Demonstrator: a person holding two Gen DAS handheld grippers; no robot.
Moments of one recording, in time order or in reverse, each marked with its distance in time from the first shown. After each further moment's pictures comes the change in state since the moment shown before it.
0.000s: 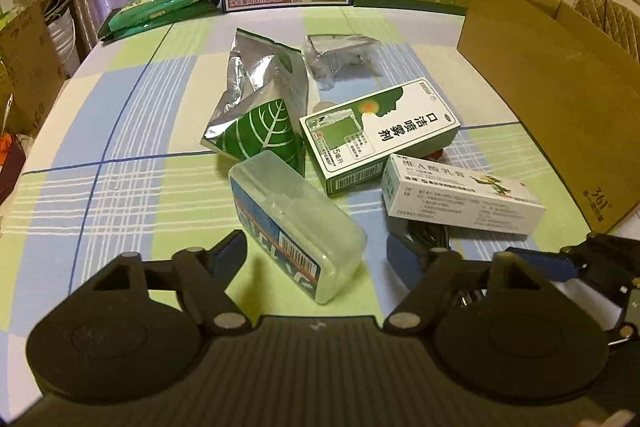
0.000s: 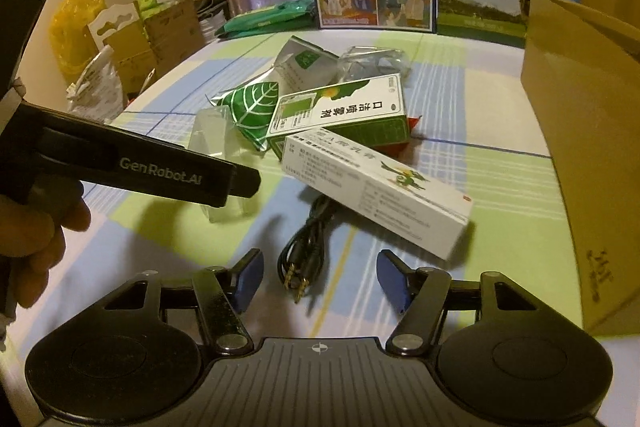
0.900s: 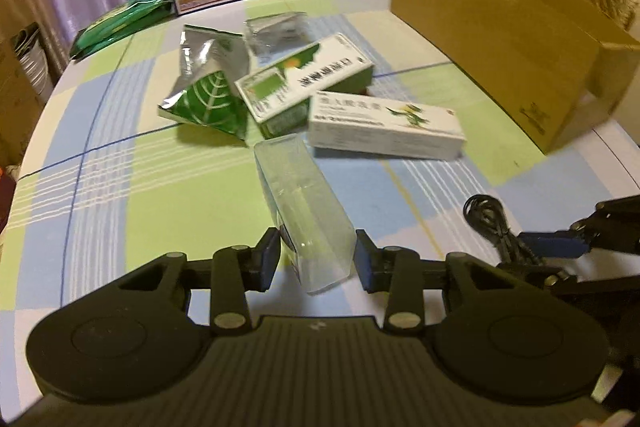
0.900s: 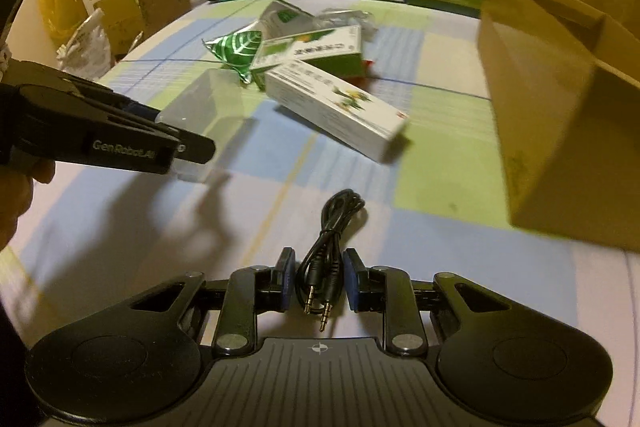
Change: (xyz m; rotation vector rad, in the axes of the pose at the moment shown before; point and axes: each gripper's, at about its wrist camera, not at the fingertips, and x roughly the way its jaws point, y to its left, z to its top) left arm -0.041 -0.040 -0.046 0.164 0.023 -0.045; right arm -0.068 -0.009 -0.057 -0.029 0.081 -0.097
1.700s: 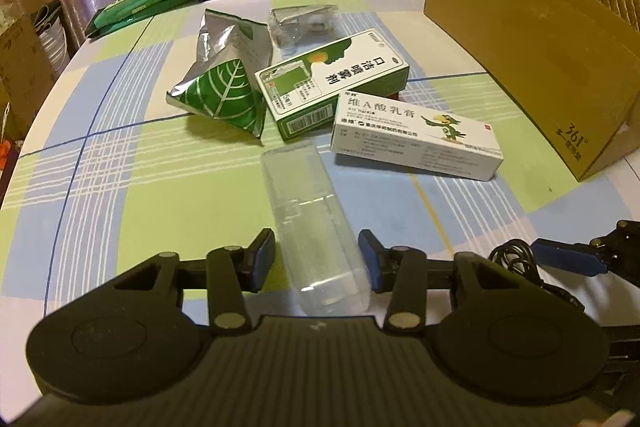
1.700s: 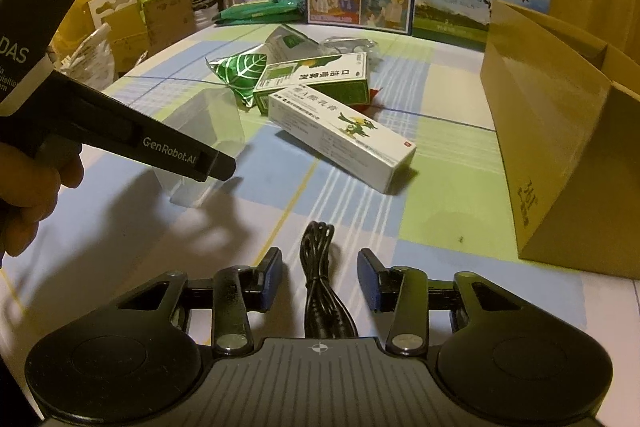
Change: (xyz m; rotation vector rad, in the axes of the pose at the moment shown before) left arm 0.026 0.008 0.007 -0.099 0.006 0.054; right arm 0.020 0.009 0.004 -0.059 -0.105 0.006
